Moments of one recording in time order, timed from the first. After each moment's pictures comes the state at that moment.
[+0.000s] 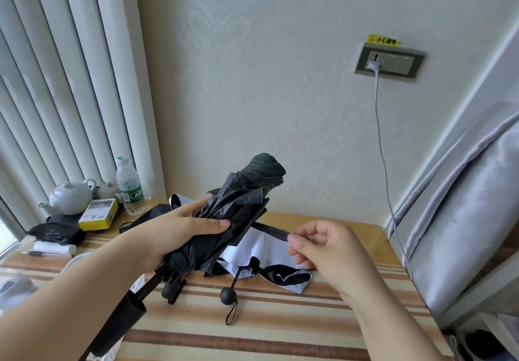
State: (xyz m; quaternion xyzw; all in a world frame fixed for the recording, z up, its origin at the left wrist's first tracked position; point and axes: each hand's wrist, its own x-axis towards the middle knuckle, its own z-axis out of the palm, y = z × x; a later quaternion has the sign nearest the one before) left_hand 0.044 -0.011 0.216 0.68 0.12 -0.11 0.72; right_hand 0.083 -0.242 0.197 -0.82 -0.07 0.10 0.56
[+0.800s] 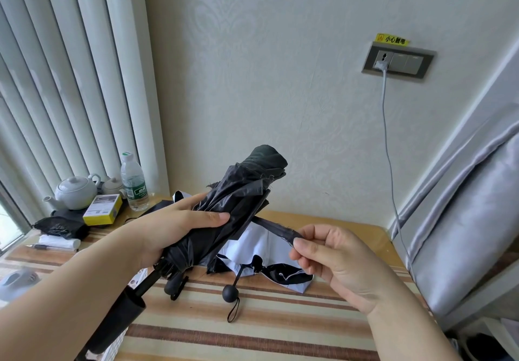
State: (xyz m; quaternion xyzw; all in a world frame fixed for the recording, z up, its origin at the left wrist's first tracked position) left_hand 0.041 -0.002 0.220 0.67 0.15 -0.08 0.72; right_hand 0.077 -0.246 0.212 -0.65 -0.11 0.27 0.70
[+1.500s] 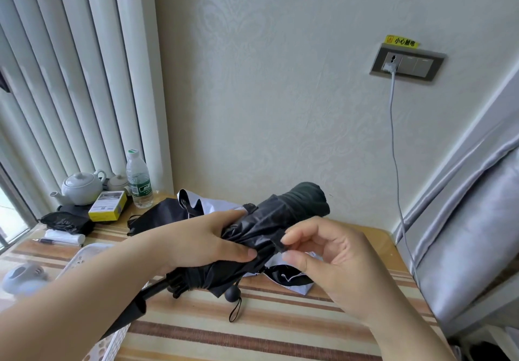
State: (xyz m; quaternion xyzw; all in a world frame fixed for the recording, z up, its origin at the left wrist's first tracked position) left_hand 0.040 -0.017 0.216 0.81 -0.04 -0.17 0.56; right_hand 0.061 -0.237 0.216 -0.74 -0.32 0.06 0.58
